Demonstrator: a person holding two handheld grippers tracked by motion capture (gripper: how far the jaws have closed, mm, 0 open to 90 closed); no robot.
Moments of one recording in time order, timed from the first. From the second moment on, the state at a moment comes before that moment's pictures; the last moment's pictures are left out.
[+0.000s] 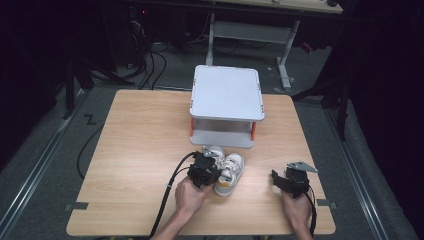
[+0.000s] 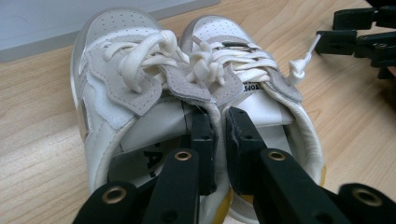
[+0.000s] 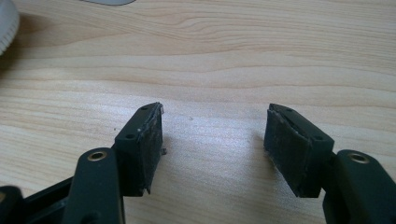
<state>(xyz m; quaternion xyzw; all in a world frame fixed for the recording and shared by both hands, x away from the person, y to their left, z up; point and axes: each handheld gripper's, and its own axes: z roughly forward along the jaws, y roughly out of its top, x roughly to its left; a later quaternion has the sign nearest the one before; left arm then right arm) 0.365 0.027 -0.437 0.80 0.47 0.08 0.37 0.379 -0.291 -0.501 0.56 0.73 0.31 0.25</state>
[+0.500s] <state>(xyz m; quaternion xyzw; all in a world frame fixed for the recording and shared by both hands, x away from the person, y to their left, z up) 0.381 0.038 -0.423 0.79 0.47 0.09 0.37 0.379 -0.289 -0.491 0.54 0.74 0.34 0.22</state>
